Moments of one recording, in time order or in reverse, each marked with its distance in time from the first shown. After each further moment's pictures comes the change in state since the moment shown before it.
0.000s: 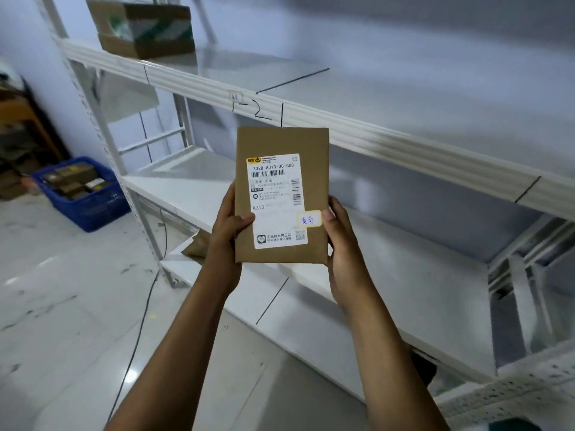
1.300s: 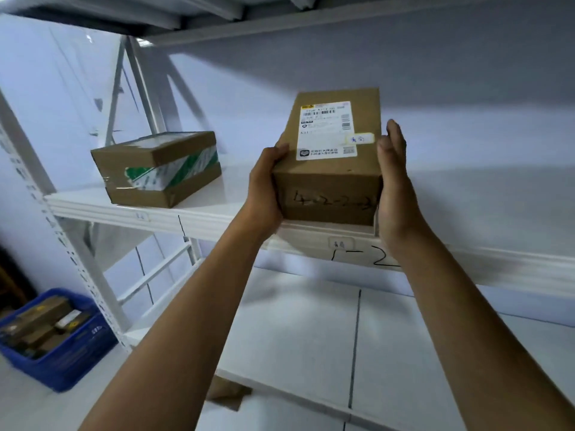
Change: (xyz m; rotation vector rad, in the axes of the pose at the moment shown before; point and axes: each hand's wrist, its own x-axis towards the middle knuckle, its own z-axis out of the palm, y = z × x) left_hand 0.383 0.169 -0.057 -0.010 -0.297 -0.087; right_hand 0.312 -0.119 0.176 -0.056 0.240 -0.511
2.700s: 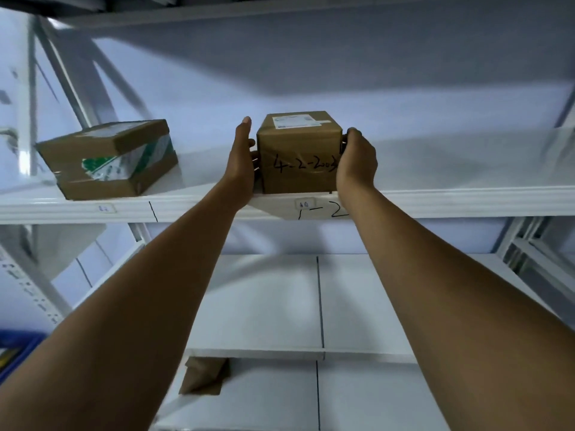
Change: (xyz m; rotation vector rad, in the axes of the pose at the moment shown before) left_hand -0.002 0.003 0.000 0.168 -0.035 -0.187; right_hand -0.012 -0.017 0.006 -0.329 0.636 0.179
